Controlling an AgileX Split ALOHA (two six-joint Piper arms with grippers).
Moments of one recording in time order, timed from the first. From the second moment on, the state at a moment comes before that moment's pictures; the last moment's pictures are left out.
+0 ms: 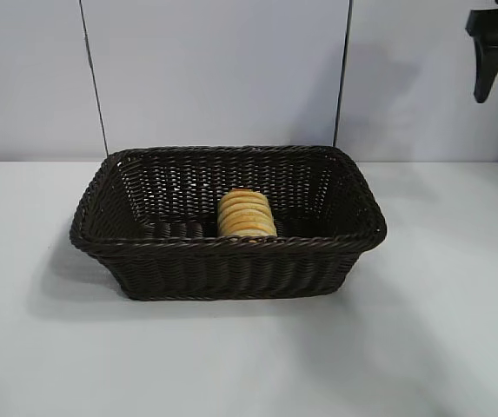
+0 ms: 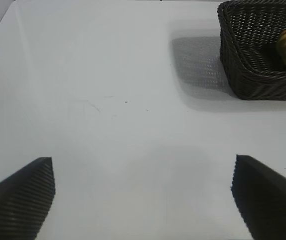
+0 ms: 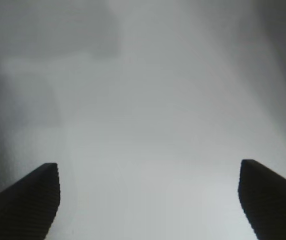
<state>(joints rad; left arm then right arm) 0.03 -0.01 -0.48 -0.07 1.13 0.09 -0.15 1.88 -1.87 -0.06 1.24 0.07</state>
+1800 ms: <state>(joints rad) 0.03 -0.01 -0.48 -0.07 1.13 0.09 -0.12 0.03 -0.77 -0.15 1.08 0.08</state>
